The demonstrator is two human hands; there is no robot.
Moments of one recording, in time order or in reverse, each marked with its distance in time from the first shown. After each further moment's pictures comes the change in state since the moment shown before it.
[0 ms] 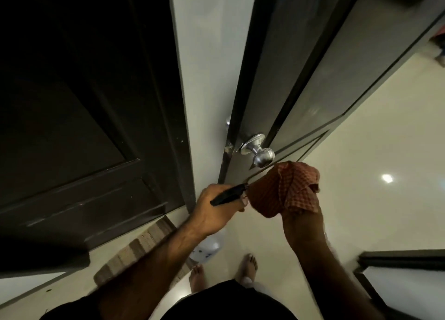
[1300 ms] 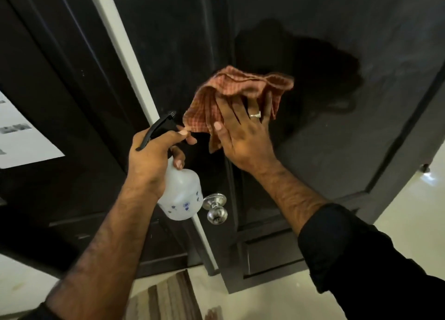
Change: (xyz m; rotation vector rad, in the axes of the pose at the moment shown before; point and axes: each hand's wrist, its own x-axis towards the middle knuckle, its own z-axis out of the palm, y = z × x) left_hand 0.002 0.268 0.056 -0.190 0.816 0.441; right_hand 0.117 -0.219 0.166 -0.887 -0.485 -1.863
